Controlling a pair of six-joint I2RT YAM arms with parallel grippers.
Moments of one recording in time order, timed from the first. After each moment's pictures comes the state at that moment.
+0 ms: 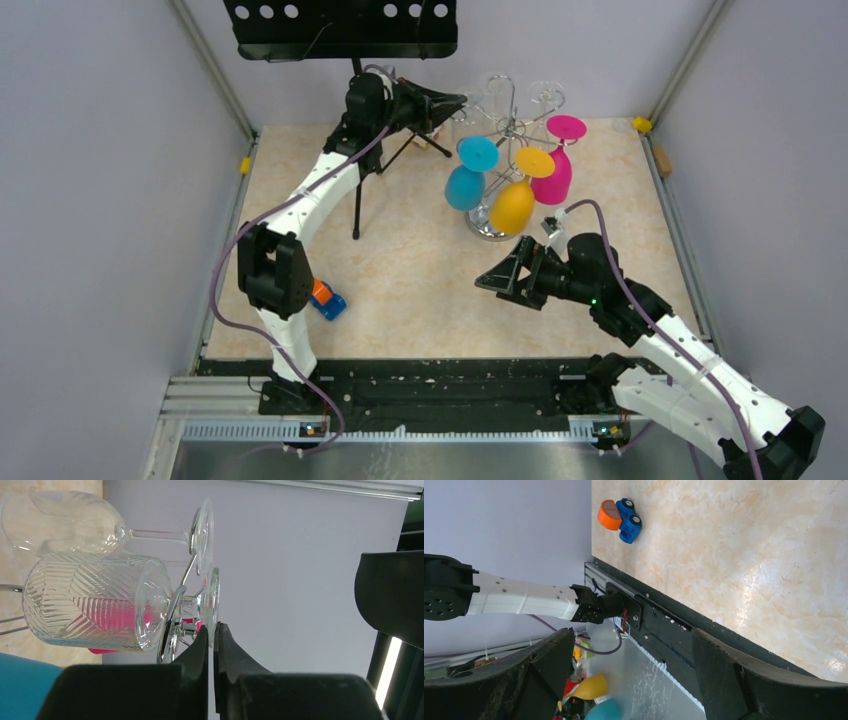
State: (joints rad) left arm -0.39 1.89 1.77 0.10 0.53 -1.62; right arm 0.65 0.73 0.67 -0.39 -0.36 1.04
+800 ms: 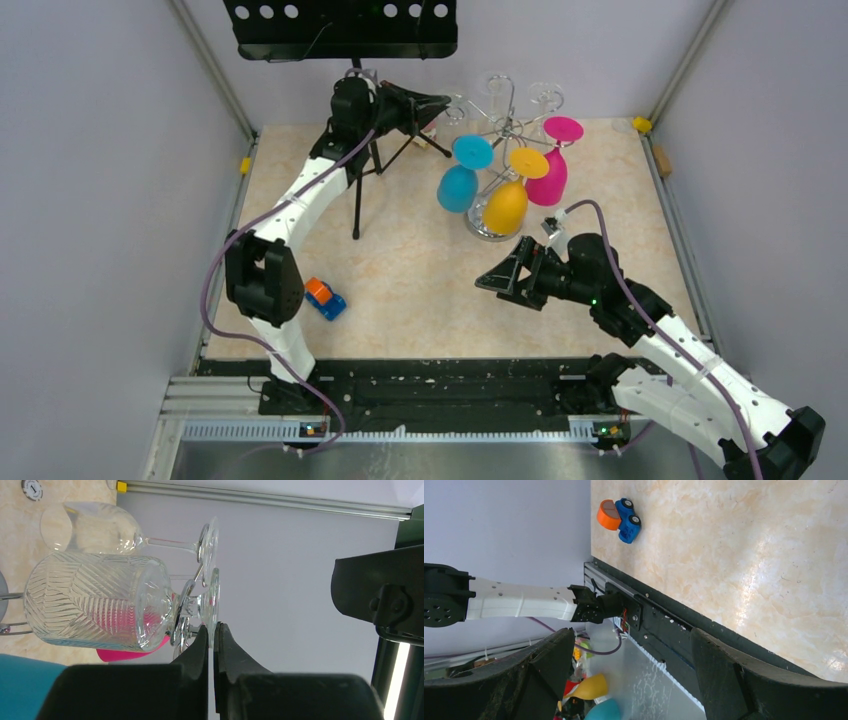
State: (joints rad) left arm -0.35 1.82 1.69 0.09 0.48 -1.60; right arm 0.65 0.73 0.67 -0.40 -0.36 1.04
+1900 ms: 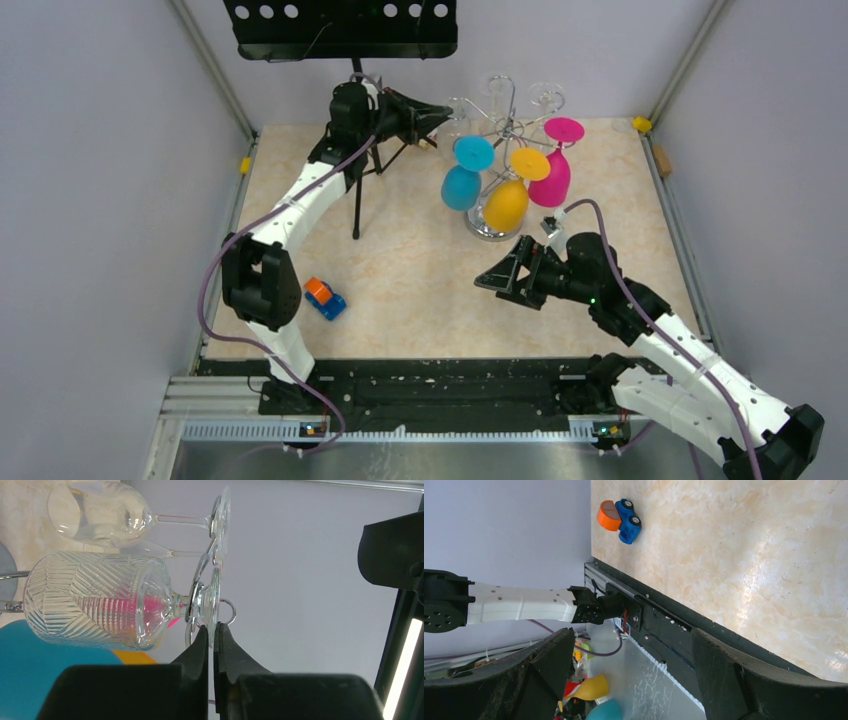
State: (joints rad) left arm -0.35 1.78 1.62 0.10 0.57 -1.57; right arm 0.65 0.74 0.67 -0.39 -0.36 1.05
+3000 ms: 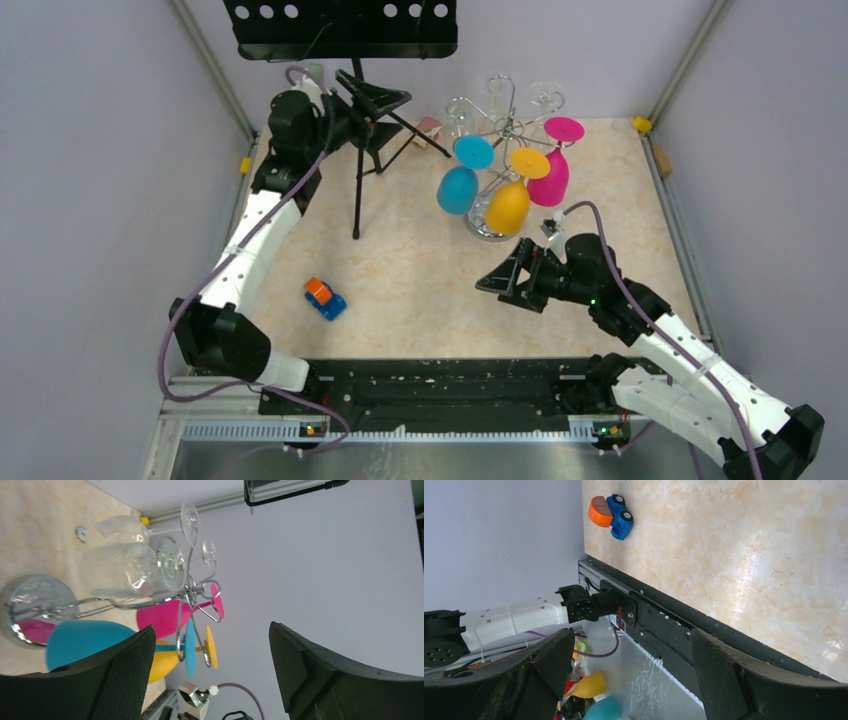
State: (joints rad) left arm -0.26 1.48 1.49 0.00 0.50 -1.33; right arm 0.65 0.73 0.67 -0.42 -0.36 1.05
